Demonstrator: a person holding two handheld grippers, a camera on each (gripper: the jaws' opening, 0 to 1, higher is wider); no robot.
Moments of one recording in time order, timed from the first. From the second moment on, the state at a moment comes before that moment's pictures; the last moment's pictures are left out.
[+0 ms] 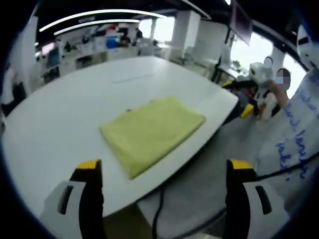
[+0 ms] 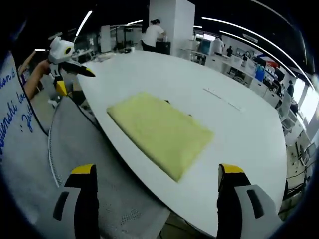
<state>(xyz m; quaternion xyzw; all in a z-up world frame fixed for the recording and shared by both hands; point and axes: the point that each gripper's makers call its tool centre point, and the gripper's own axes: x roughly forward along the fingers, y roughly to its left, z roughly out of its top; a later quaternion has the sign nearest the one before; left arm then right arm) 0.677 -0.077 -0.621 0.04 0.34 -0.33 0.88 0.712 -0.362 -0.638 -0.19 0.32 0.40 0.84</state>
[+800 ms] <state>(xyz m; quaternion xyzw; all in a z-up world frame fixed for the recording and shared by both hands) 0.667 -0.074 -0.626 0.05 0.37 -0.32 0.87 0.704 -0.376 -0.642 -0.21 0.35 0.39 0.83</state>
